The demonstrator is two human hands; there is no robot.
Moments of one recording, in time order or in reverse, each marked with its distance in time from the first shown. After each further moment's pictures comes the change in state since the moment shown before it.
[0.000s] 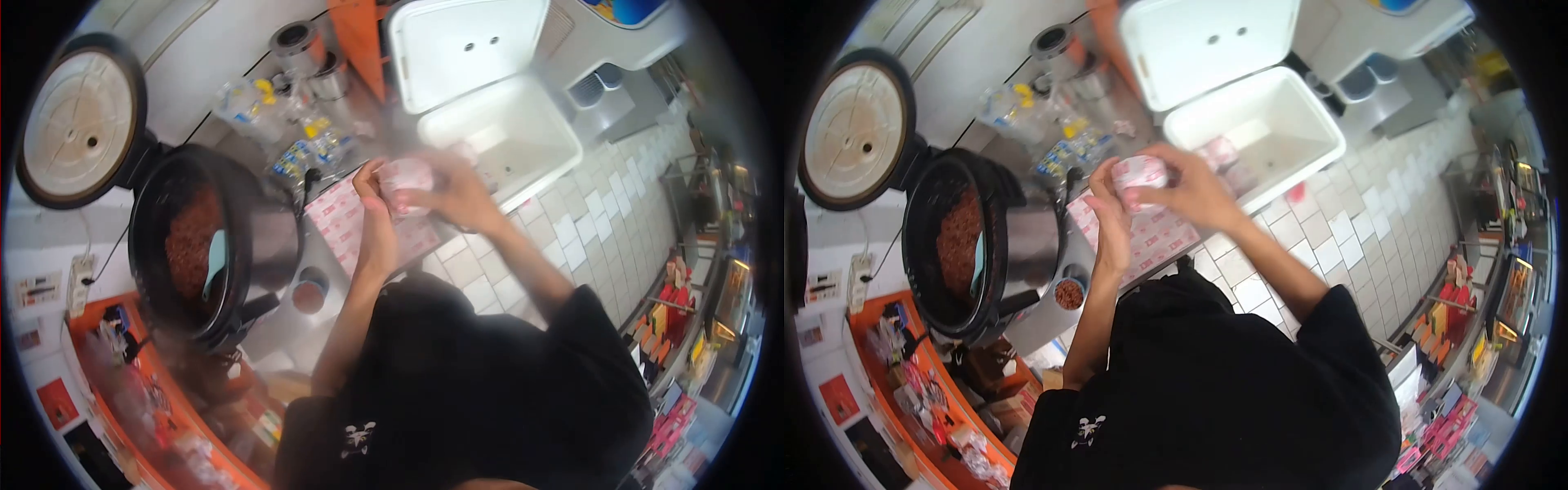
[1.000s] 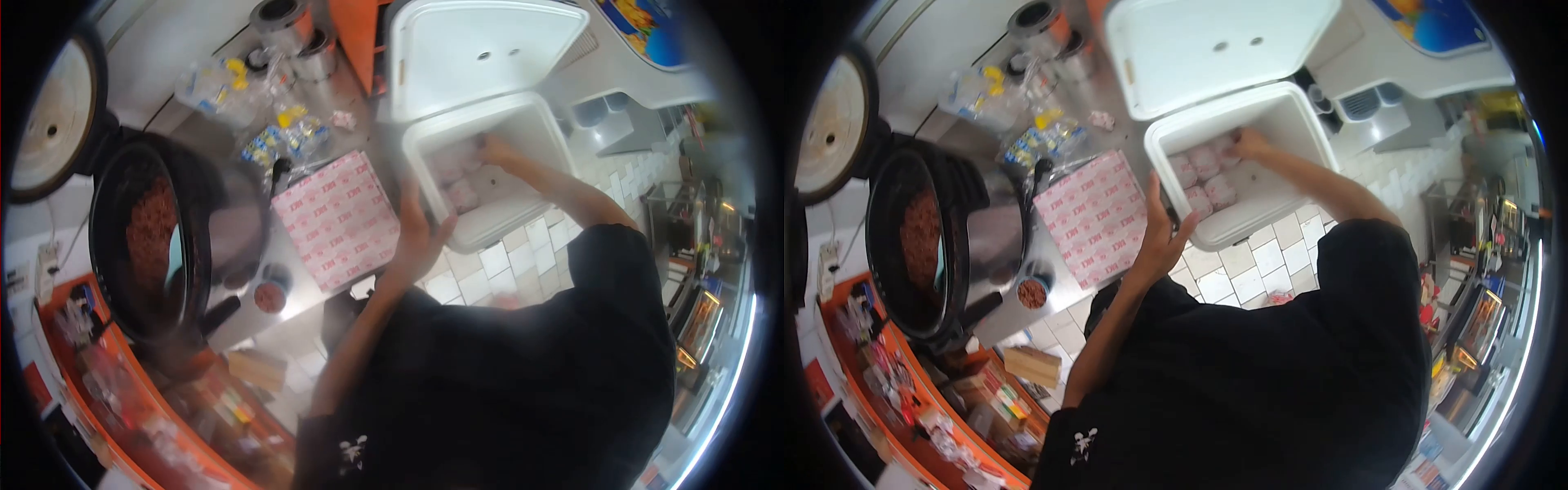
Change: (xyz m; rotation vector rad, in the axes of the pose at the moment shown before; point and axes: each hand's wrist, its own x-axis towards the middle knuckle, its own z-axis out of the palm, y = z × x) left_hand 0.004 -0.111 0.072 0.338 -0.071 -0.051; right_hand 0.087 0.250 -0.190 -0.591 -0.290 0.756
